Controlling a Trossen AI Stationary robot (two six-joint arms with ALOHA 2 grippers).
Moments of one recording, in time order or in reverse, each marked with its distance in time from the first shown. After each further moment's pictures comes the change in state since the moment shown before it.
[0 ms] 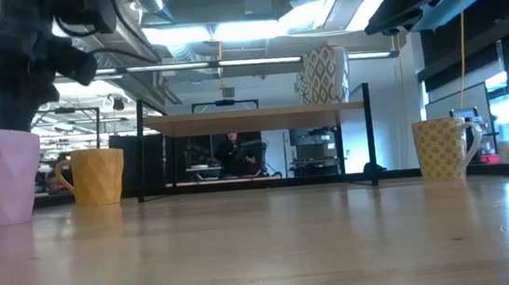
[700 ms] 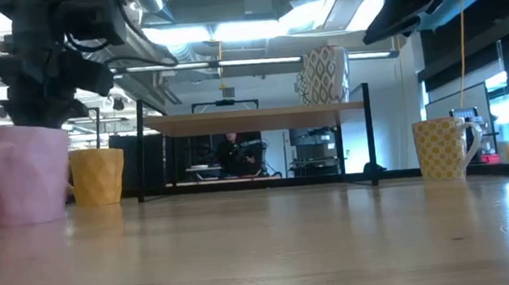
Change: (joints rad) left arm 0.000 0.035 -0.092 0.250 -0.028 0.212; right arm 0.000 0.049 0.001 0.000 0.003 0.027
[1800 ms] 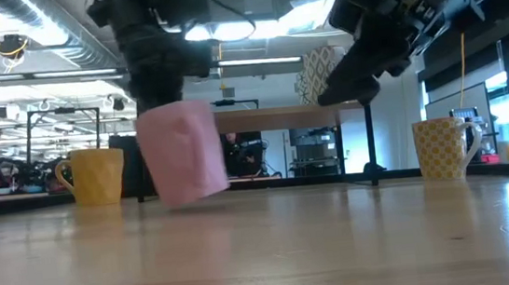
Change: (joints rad) left arm -0.013 0.412 0.311 0.390 0.037 -0.122; right arm 0.073 0.459 -0.171 0.712 -0.270 0.093
